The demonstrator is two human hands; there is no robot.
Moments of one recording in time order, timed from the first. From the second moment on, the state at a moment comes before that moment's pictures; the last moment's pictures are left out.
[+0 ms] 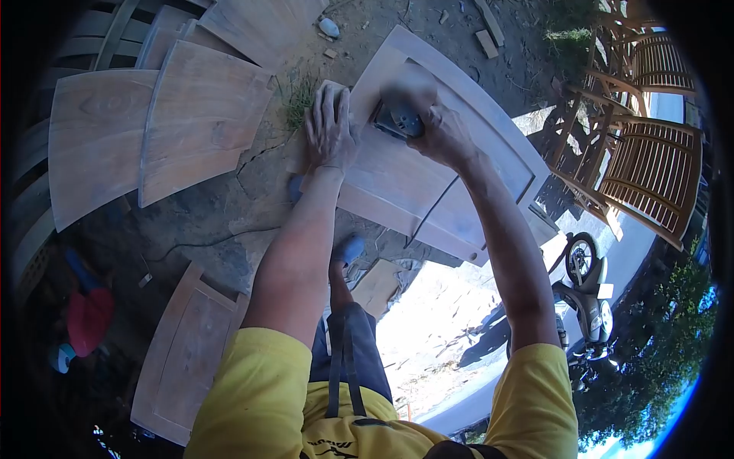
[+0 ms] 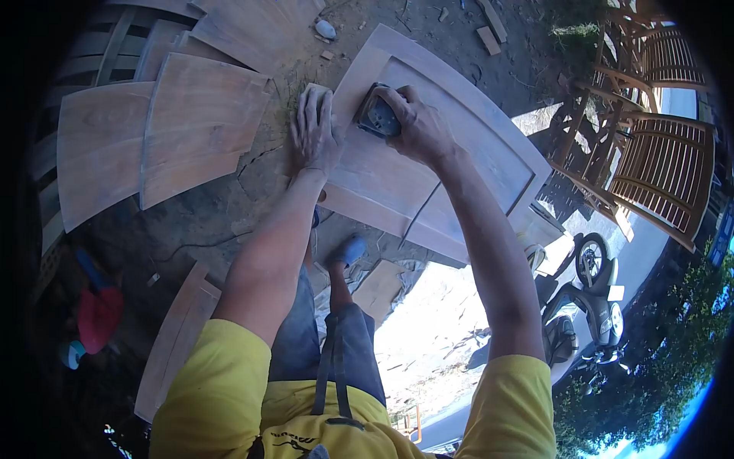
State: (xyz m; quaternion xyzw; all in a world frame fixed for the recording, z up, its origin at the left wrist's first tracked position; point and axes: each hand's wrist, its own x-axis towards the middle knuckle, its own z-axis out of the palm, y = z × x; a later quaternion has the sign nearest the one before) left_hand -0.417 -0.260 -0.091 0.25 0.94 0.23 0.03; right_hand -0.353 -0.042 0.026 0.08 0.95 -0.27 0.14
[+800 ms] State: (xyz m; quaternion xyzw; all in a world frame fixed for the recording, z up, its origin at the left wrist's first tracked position) left_hand -0.415 -0.253 -0.091 0.29 0.94 0.19 -0.05; right_hand -0.341 -0.041 0.024 0.51 0.82 -0.27 -0.03
